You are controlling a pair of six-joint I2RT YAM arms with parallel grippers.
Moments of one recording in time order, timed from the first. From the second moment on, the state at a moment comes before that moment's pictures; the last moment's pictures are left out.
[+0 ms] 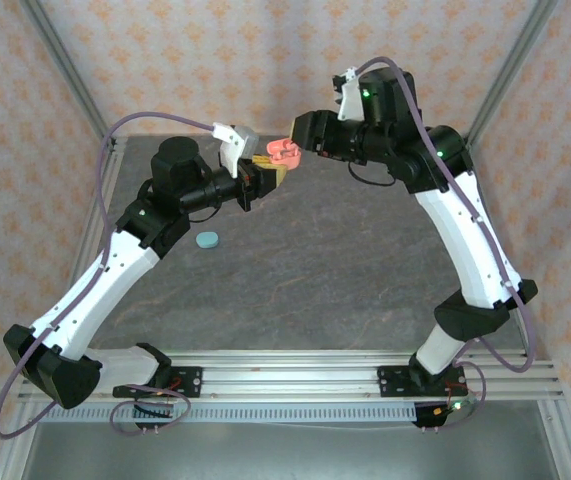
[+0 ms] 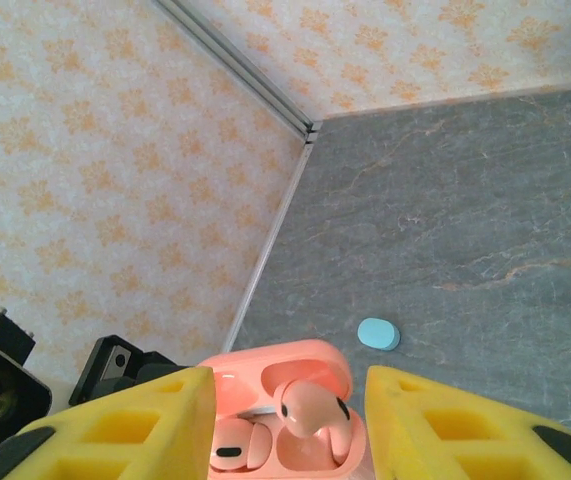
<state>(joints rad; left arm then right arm) -0.48 1.25 1.35 -0.24 0.50 -0.15 0.61 1.66 2.30 -1.07 -0.26 0.64</state>
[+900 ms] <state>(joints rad) -0.48 1.25 1.36 -0.24 0.50 -0.15 0.60 1.70 2.30 -1.10 -0.34 0.65</state>
